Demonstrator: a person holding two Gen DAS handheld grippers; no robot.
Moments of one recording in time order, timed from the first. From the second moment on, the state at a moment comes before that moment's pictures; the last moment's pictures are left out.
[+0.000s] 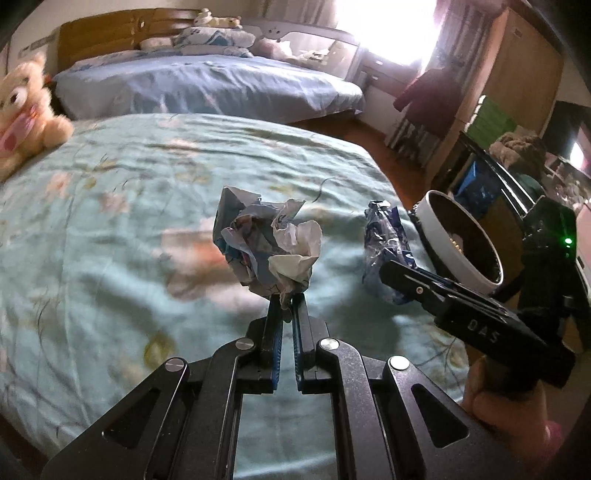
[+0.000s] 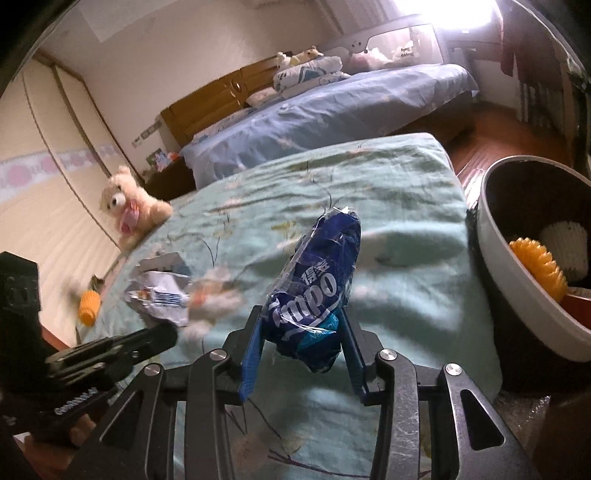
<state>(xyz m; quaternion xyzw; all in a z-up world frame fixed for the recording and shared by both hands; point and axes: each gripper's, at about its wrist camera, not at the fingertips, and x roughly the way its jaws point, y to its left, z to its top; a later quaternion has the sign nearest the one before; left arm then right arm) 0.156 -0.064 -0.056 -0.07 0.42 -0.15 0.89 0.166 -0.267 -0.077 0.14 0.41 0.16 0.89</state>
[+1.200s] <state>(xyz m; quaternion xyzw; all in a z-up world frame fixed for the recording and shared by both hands) 0.180 -0.079 -0.066 -0.05 0.42 -0.18 0.89 0.150 -0.266 -0.060 0.13 0.37 0.12 0.91</state>
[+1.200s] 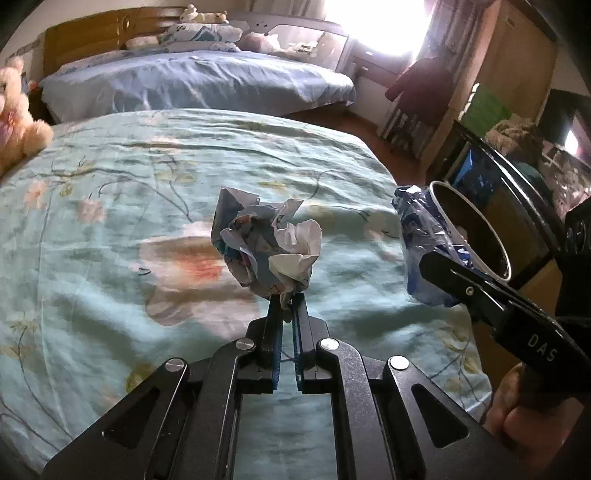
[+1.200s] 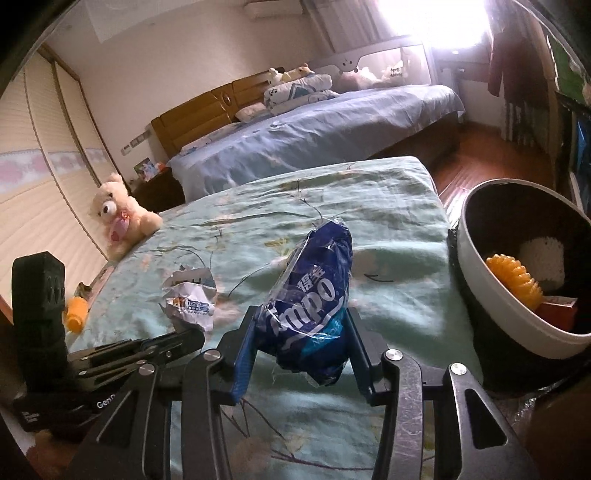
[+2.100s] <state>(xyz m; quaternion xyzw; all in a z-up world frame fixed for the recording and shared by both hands) 0.164 -0.126 -0.053 0.00 0.42 -0.21 0.88 0.126 -0.301 -0.058 0.17 0.36 0.12 0.91</state>
